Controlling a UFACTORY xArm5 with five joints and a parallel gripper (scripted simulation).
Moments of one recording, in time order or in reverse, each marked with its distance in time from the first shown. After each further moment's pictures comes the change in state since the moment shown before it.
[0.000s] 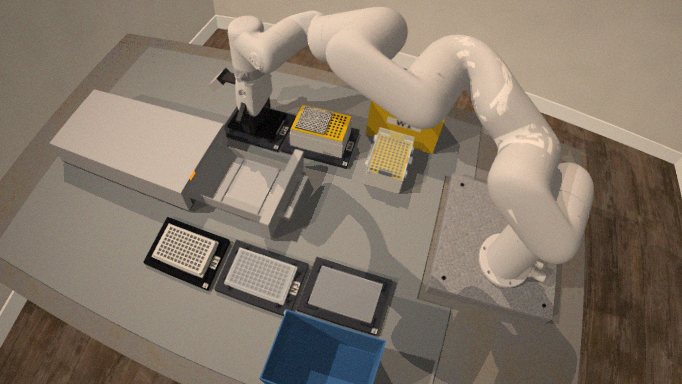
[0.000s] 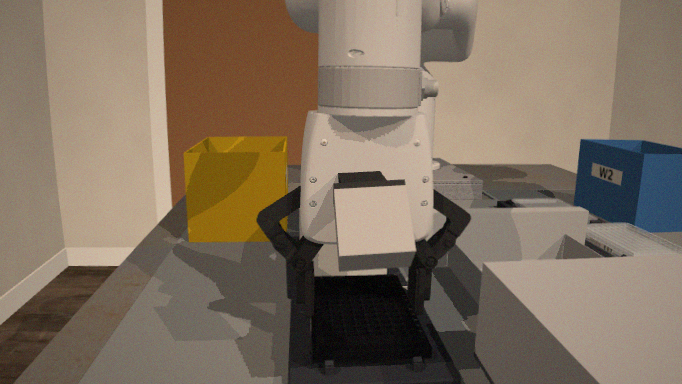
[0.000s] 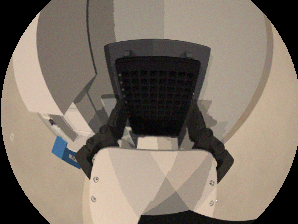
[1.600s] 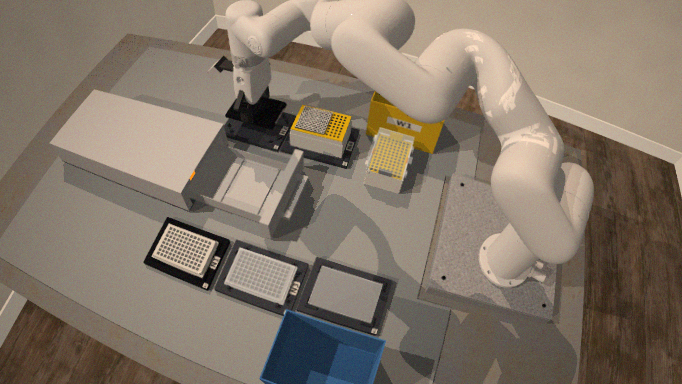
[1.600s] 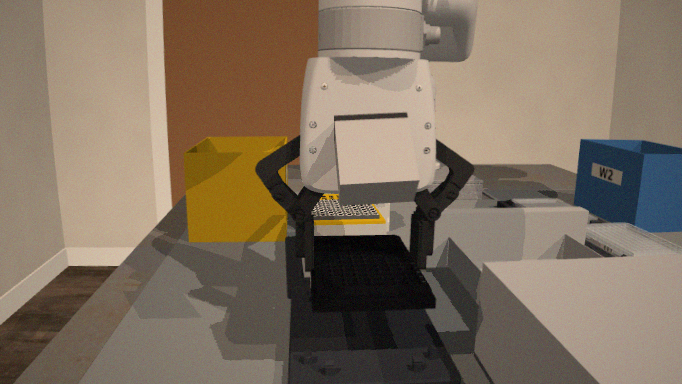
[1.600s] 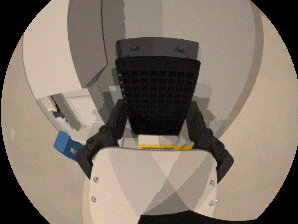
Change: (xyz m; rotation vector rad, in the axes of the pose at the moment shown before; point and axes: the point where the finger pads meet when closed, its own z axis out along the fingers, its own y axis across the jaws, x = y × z) arm 0.000 0.000 -0.039 0.000 -0.001 0.000
